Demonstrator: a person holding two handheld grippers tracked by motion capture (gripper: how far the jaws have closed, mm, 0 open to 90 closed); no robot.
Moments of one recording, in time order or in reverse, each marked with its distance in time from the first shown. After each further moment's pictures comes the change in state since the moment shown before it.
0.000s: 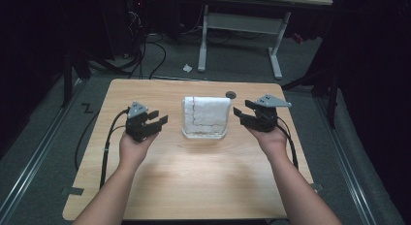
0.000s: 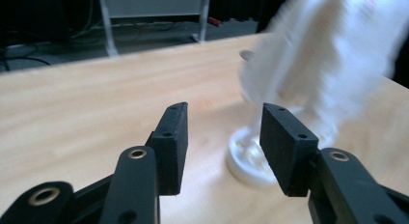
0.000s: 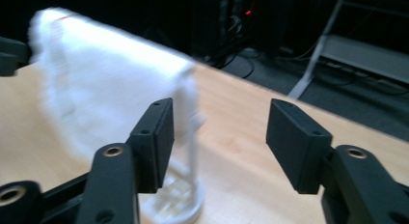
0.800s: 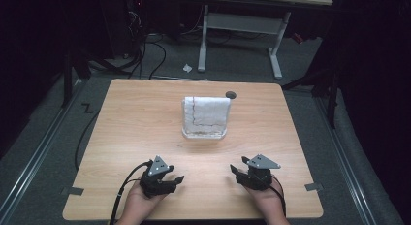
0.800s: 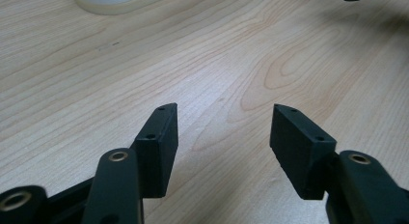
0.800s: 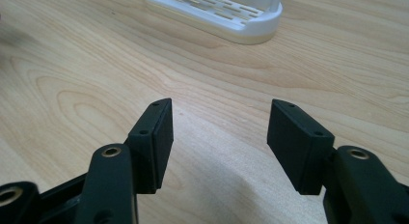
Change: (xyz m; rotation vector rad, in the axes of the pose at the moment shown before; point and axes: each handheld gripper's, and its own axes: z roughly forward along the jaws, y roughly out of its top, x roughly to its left) left arm -0.083 -0.104 -0.020 0.252 -0.175 0.120; right arm 0.069 -0.144 -0.034 0.186 -0.007 0.032
